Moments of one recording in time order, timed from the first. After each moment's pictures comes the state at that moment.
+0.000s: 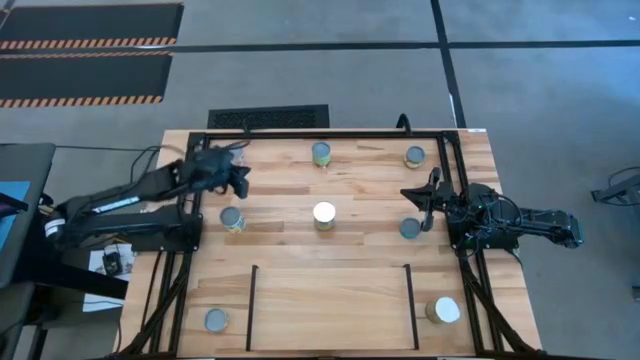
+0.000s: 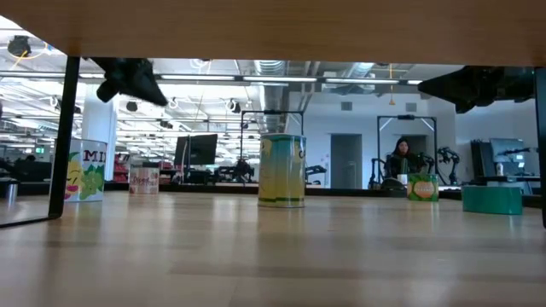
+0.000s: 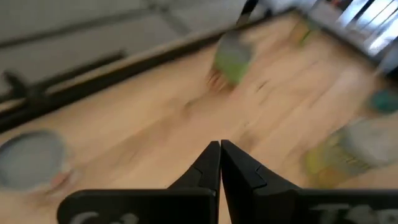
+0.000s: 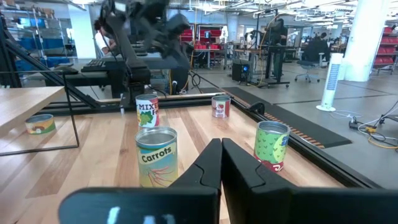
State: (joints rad) left arm 0.47 0.75 0.59 -0.47 -0.17 -0.40; right arm -0.18 0.01 0.00 0.04 0.11 -0.01
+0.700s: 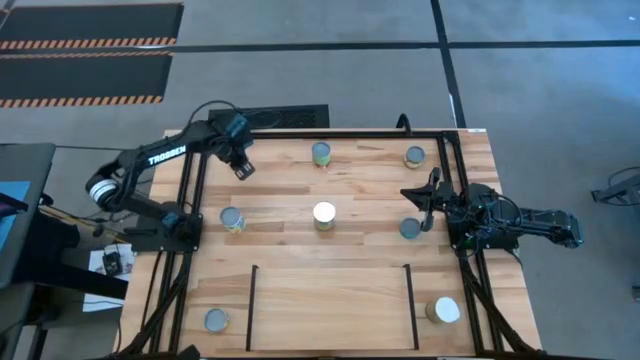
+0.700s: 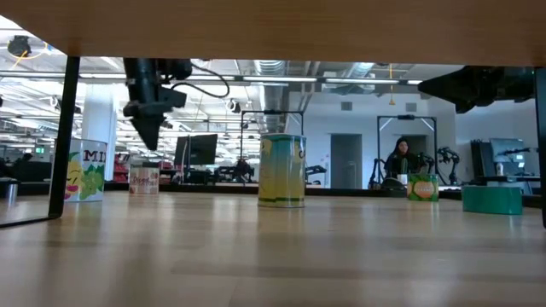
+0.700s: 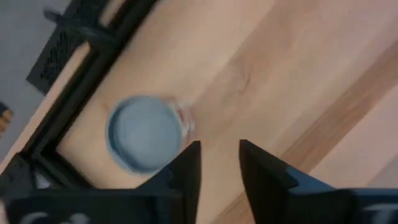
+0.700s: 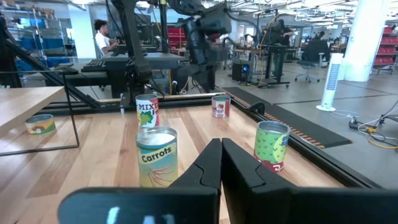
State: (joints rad) left arm 0.82 1.37 0.96 -0.85 -0.12 0.18; right arm -0.18 0.01 0.00 0.04 0.11 -0.01
